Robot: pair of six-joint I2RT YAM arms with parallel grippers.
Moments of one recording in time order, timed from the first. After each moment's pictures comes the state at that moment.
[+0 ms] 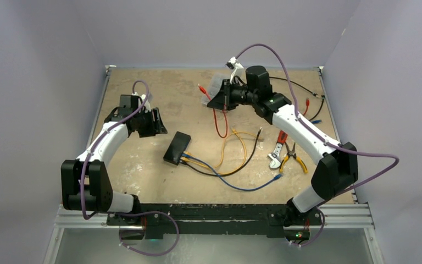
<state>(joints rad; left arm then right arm) -0.04 1.39 0.95 -0.52 0.33 -0.26 0.52 1.56 1.38 -0.22 -0.56 0.47</state>
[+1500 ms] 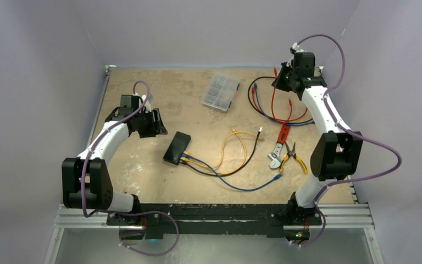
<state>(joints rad) -0.04 1.41 0.95 -0.52 0.33 -0.26 0.04 1.69 1.54 -0.46 -0.11 0.33</state>
